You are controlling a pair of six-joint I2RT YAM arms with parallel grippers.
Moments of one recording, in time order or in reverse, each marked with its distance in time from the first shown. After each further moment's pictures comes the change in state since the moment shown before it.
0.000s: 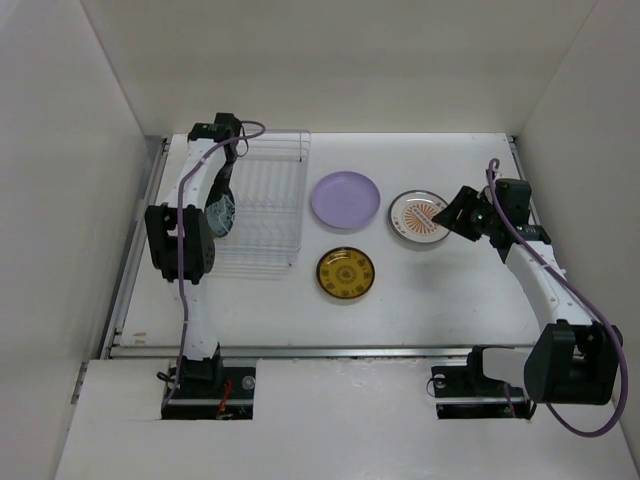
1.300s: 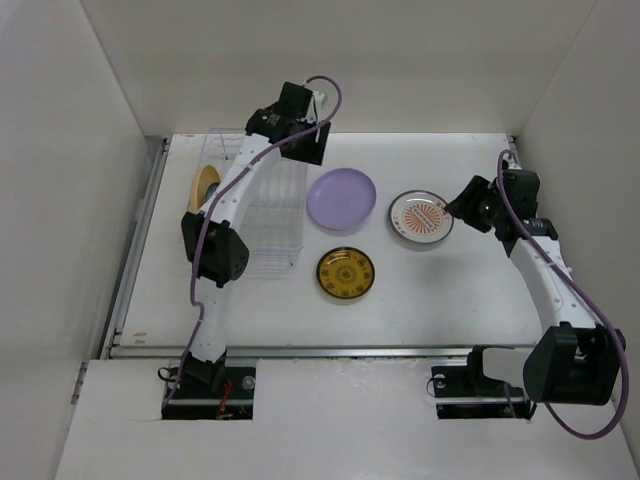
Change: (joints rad) left arm -0.330 0.118 0.392 0.262 0.505 -0.168; right arm -0.018 0.010 0.088 -0.039 0.148 0.006
